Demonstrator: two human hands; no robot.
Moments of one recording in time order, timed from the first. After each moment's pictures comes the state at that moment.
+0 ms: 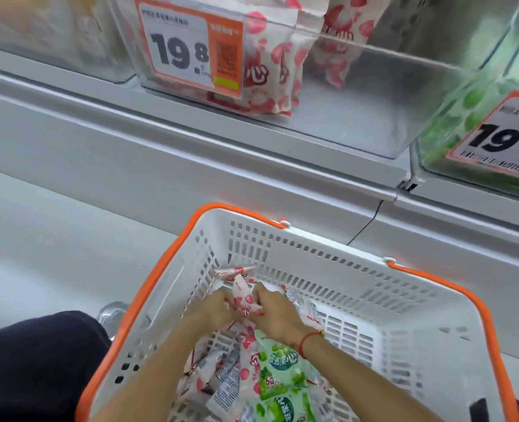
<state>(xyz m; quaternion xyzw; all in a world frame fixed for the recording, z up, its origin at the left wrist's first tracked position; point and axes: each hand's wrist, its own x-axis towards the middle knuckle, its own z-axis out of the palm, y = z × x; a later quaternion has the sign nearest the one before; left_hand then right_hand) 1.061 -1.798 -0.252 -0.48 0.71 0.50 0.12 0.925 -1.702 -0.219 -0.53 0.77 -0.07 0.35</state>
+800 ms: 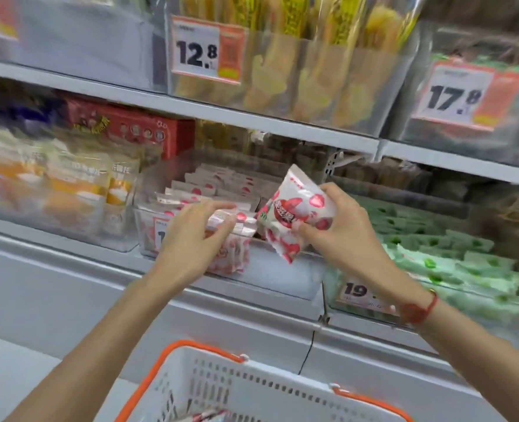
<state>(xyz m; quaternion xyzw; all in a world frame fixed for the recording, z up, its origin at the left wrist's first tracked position) 1.000 -1.865 0.107 -0.28 0.83 0.22 -0.42 0.849 -1.715 0.172 -0.53 0.74 -0.42 -0.03</state>
